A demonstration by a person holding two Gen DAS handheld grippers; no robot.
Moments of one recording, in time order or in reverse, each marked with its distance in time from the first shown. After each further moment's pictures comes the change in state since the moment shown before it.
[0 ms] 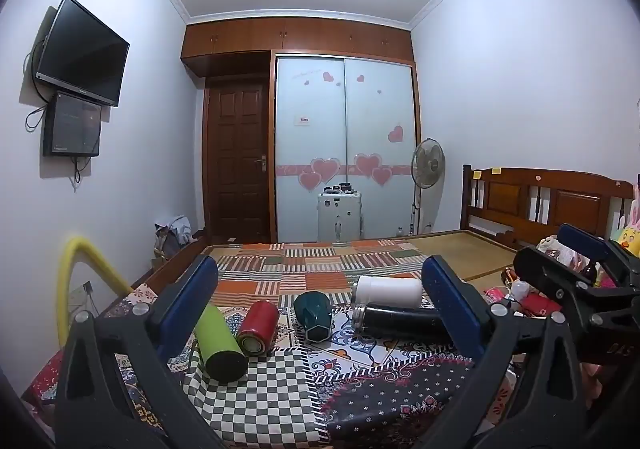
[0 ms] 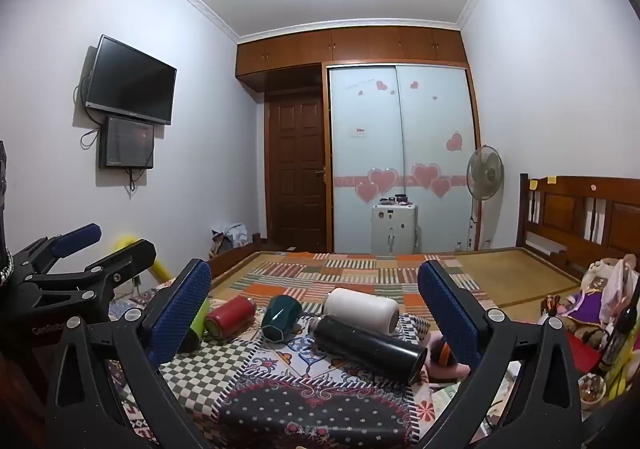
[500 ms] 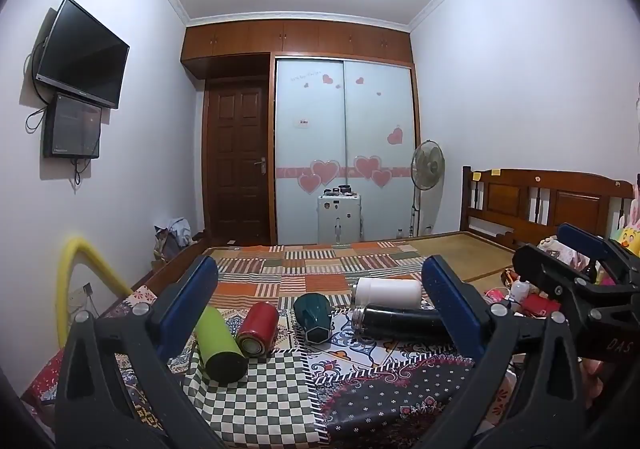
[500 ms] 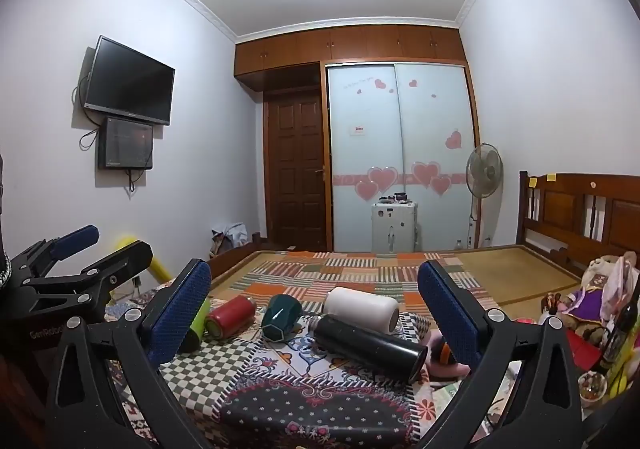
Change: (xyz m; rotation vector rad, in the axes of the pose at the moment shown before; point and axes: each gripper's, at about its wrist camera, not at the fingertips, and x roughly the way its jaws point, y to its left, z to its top) left arm -0.002 -0.001 0.000 -0.007 -0.019 -0.010; right arm -0.001 0.001 0.003 0.002 0.008 -0.005
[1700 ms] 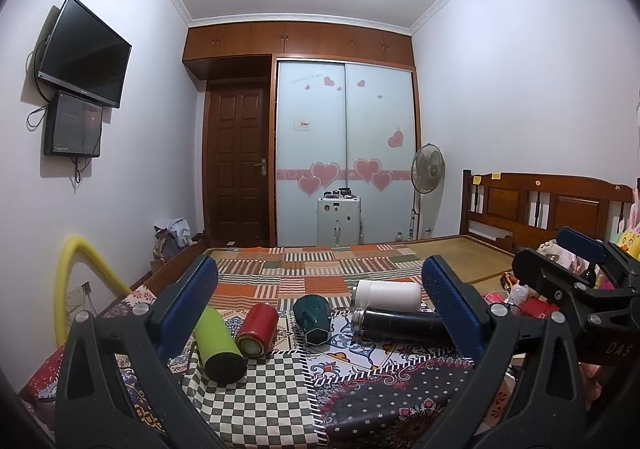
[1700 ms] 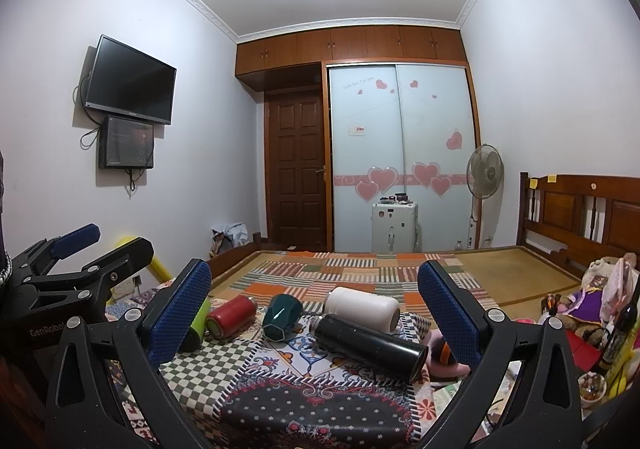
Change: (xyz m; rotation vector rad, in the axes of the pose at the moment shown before) left arm -0.003 0.004 -0.001 -0.015 -0.011 0.000; right arm 0.001 -0.002 -0.003 0.003 0.001 0.004
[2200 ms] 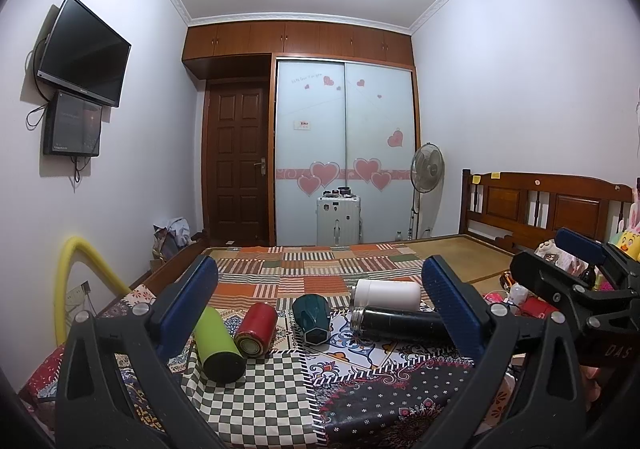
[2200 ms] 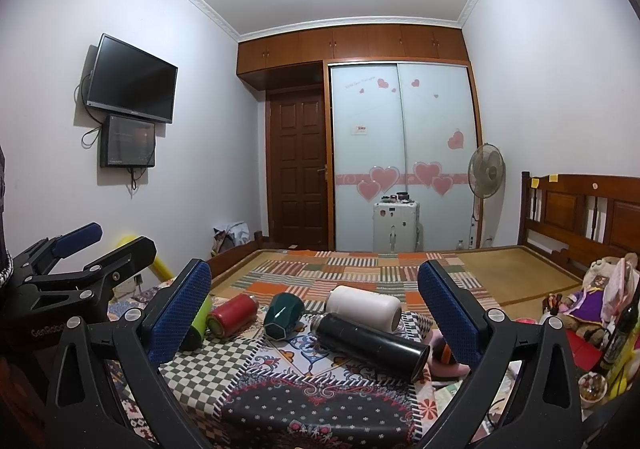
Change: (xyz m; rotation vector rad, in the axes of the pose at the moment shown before) left arm 0.001 0.000 -0.001 -0.001 0.002 -0.003; right arm 0.001 0.002 -0.001 0.000 0.004 0.004
